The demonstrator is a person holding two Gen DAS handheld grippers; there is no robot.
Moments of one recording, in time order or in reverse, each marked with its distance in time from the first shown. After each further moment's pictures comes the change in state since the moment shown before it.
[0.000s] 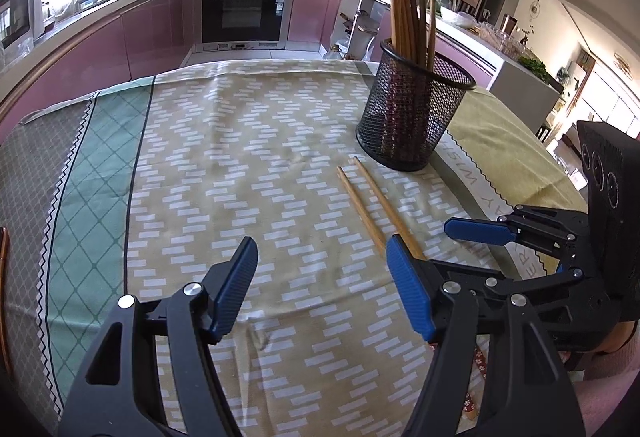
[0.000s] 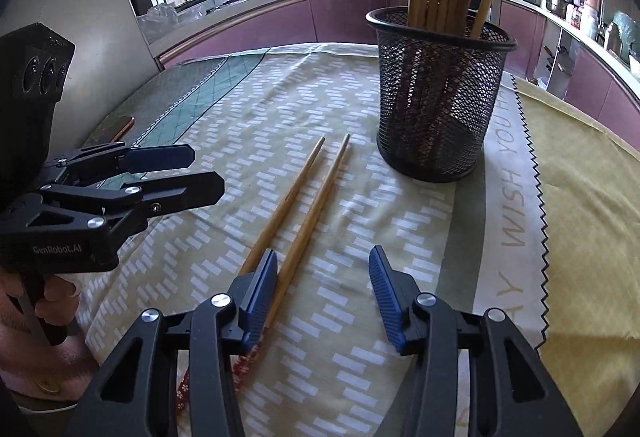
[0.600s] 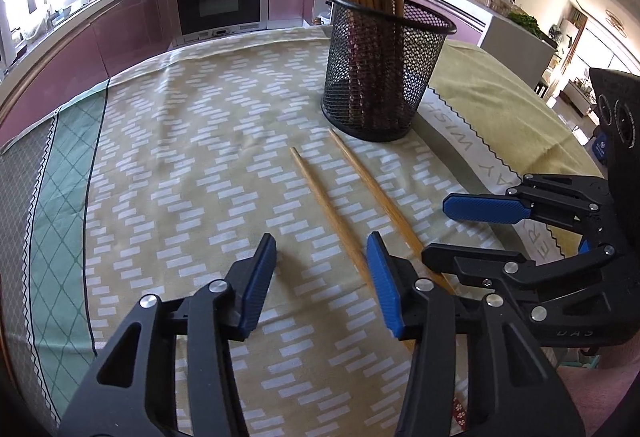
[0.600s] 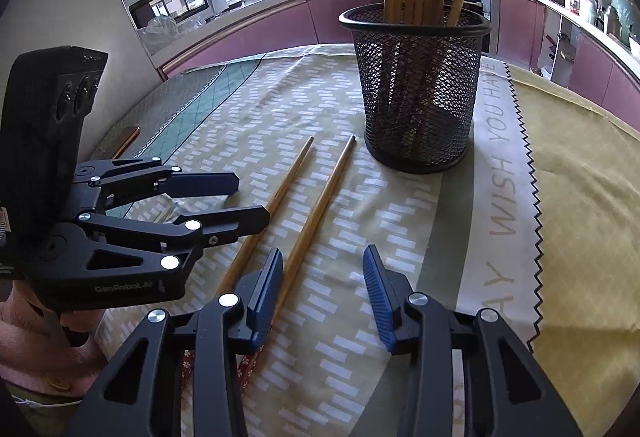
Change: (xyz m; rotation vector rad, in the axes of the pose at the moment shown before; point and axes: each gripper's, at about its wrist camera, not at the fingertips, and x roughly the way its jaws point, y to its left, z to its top) left arm 0.037 -0.033 0.005 0.103 0.096 0.014; right arm -0.006 -0.019 -0.005 0.038 -0.007 0.054
